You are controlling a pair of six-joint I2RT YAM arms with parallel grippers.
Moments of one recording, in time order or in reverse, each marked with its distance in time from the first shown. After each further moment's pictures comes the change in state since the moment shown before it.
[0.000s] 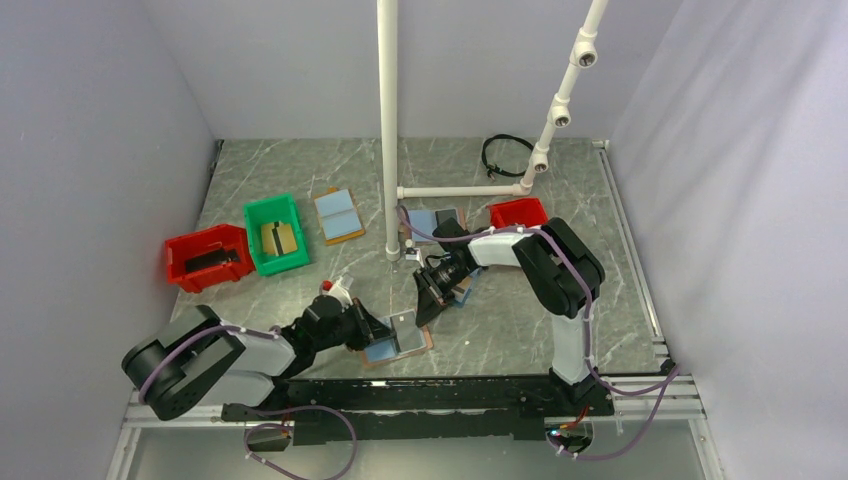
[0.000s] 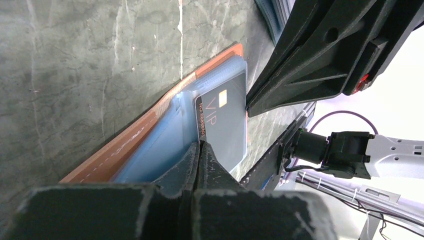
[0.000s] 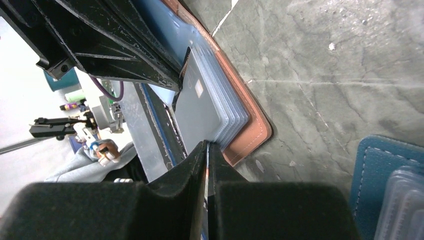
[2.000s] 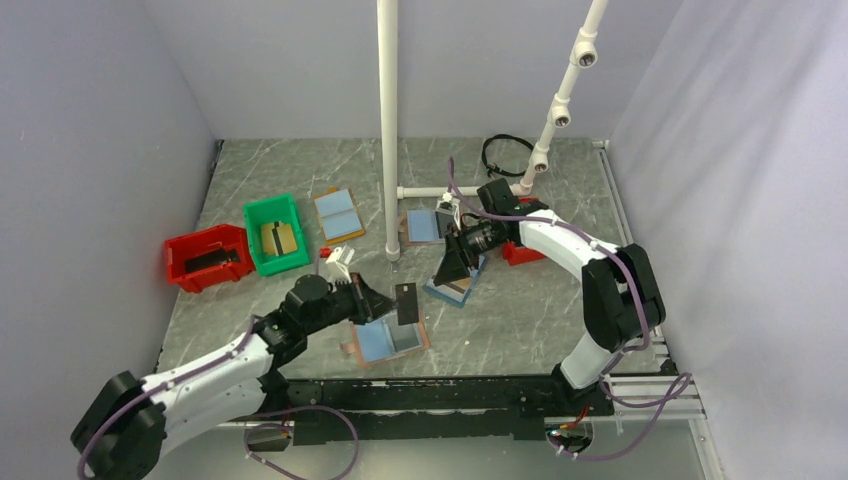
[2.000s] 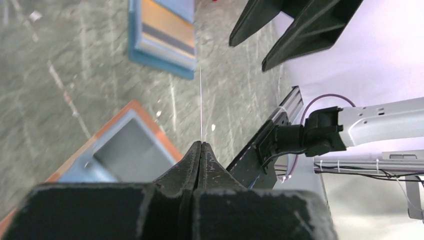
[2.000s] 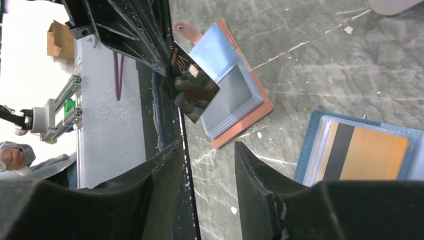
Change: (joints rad) left arm 0.031 -0.494 0.184 -0.470 0.009 0.298; right arm -0.201 -0.339 0.037 -0.151 -0.082 -0.329
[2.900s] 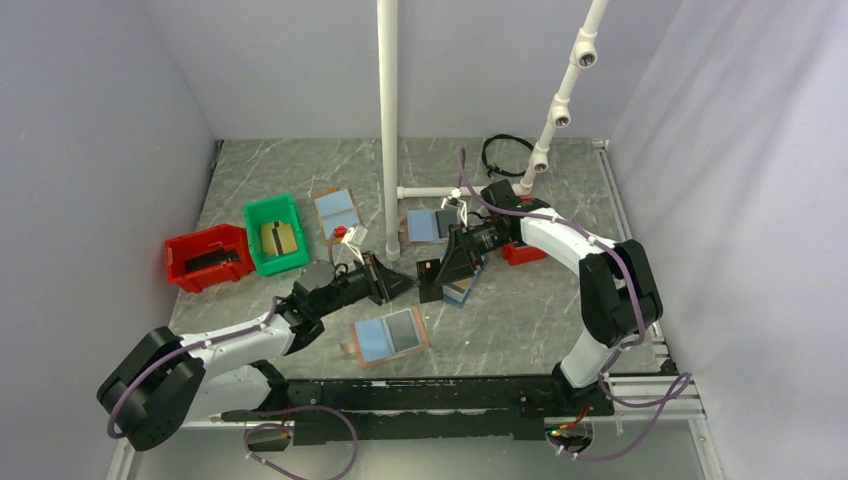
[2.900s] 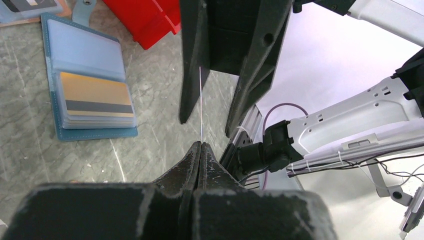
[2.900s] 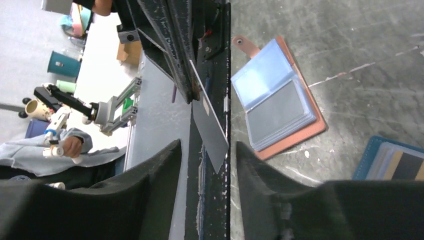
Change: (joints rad) left arm 0.001 0.317 0.098 0.477 0.118 0.003; right arm -0.043 0.023 0.000 -0.051 -0.244 -0.028
